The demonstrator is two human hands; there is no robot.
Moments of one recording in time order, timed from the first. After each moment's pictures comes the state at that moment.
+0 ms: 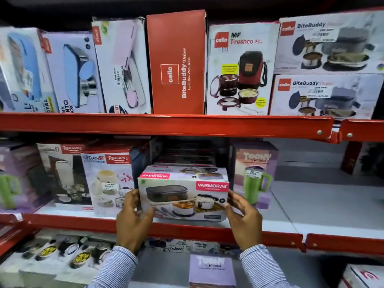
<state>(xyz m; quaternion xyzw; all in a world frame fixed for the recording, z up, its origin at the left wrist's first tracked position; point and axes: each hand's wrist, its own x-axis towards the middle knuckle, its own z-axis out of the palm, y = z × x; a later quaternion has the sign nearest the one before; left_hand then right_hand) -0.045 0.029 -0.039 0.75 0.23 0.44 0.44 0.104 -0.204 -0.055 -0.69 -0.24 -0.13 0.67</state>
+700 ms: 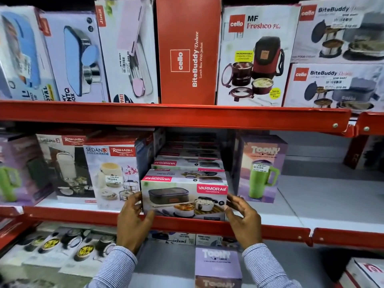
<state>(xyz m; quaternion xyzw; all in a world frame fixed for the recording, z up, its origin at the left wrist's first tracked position) -0.048 0.053 -0.066 0.79 0.25 0.37 0.41 0.107 -0.190 -0.081 -0.72 -0.25 -0.12 0.64</state>
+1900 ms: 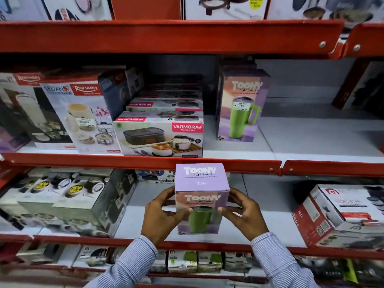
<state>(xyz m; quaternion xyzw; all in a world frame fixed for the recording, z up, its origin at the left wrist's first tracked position) -0.079 -0.086 -0.153 0.81 0.19 0.21 0.52 0.046 -0.308 -0.165 -0.74 -0.24 0.10 0.63</state>
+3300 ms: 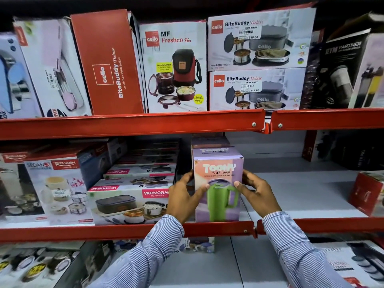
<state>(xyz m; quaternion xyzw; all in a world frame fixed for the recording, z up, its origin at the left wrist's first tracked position) 0.082 -0.157 0.014 0.84 0.08 0.31 0.44 0.189 -0.358 0.003 -0.75 -0.27 -0.07 0.60</state>
